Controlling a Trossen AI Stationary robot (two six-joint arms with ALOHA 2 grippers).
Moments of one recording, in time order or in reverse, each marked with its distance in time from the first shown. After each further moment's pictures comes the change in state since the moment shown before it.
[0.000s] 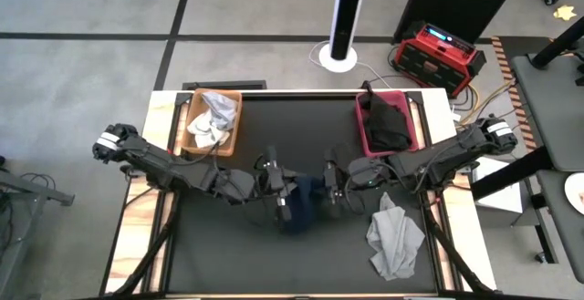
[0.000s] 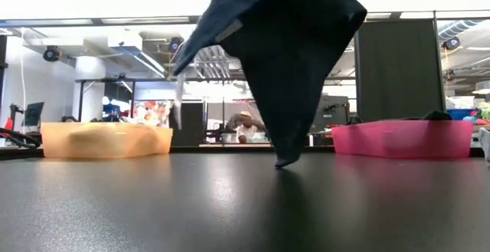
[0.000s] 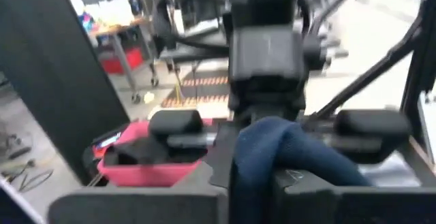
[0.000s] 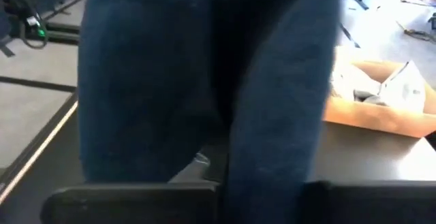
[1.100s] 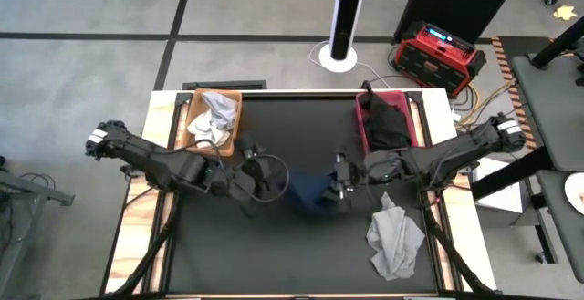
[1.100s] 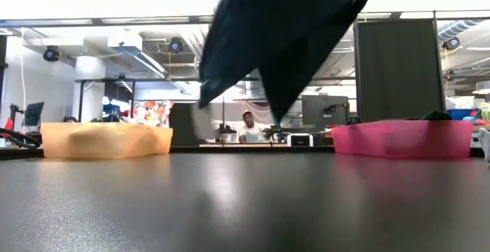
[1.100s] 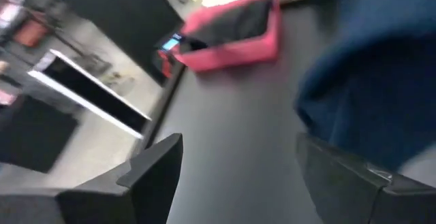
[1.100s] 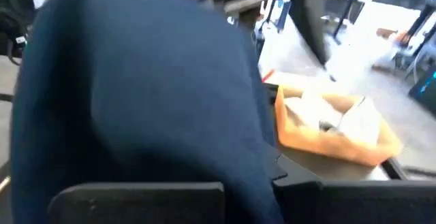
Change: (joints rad) left arm -0.001 -0.097 0.127 -0.829 -0.168 -0.175; right arm 0.003 -0.106 -0.026 0.024 0.057 -0.094
